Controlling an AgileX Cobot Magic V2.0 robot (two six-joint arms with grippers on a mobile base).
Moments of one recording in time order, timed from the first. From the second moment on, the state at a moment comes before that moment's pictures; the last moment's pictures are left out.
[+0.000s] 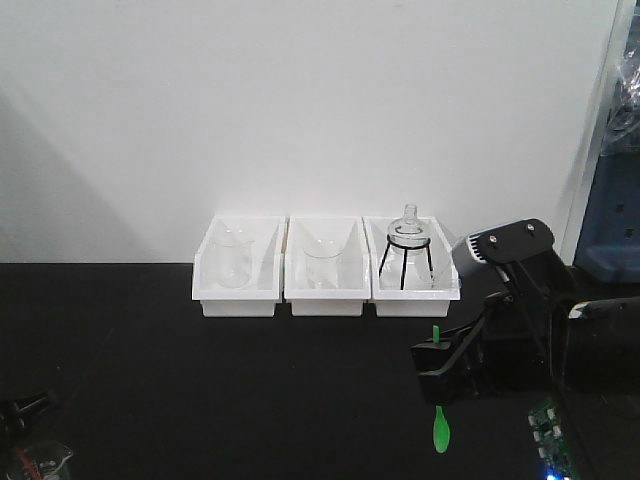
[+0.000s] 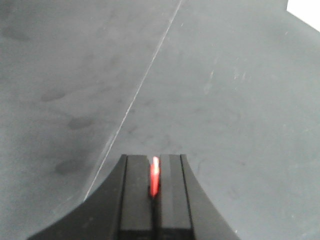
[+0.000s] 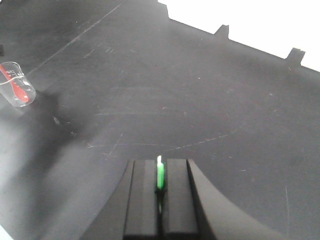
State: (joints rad) left arm 0.05 1.60 -0.81 -0.24 0.05 -0.29; right arm 0.29 1.36 -1.11 0.66 0.58 -0.70
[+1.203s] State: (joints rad) left arm -0.07 0.78 -0.81 -0.43 0.40 0.50; right arm 0.29 1.15 -1.10 0.55 0.50 -0.68
